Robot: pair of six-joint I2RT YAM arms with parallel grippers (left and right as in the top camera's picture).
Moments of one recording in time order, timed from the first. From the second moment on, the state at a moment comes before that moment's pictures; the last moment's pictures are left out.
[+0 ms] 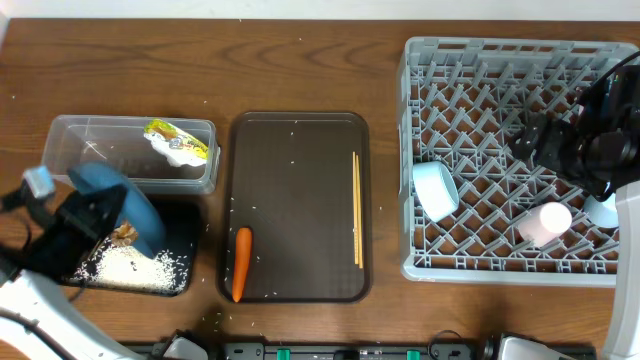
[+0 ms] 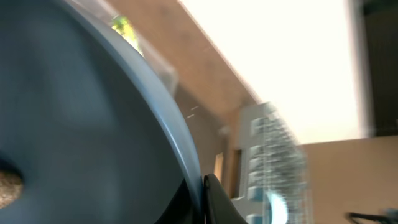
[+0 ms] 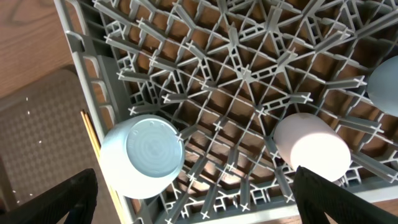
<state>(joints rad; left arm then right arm) 1.02 1.17 1.02 -1.15 1.18 0.20 -0.21 1.39 1.52 -1.27 -0.16 0.25</state>
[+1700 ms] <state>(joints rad) -0.36 1.88 1.02 1.35 0.63 -1.24 -0.29 1.39 1.52 -1.21 -0.16 0.39</state>
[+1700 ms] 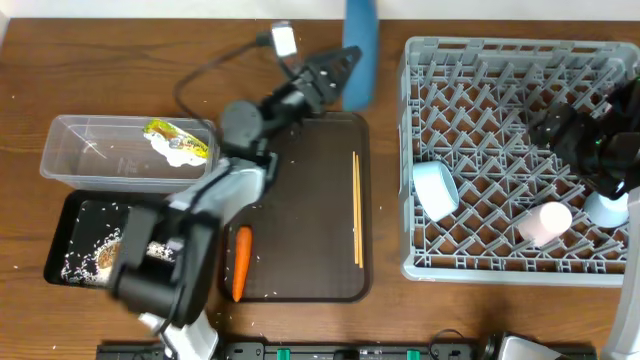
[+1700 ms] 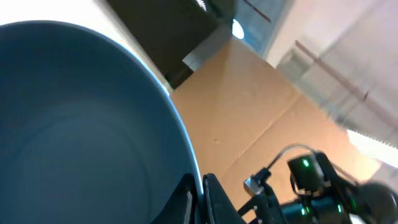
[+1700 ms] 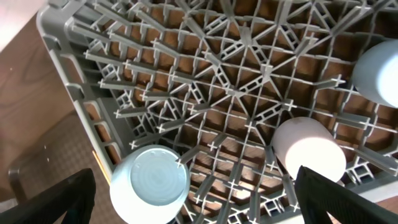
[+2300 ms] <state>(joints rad) -0.63 2.11 1.20 1.35 0.44 -1.40 -0.31 1.39 1.52 -1.22 -0.16 0.40</state>
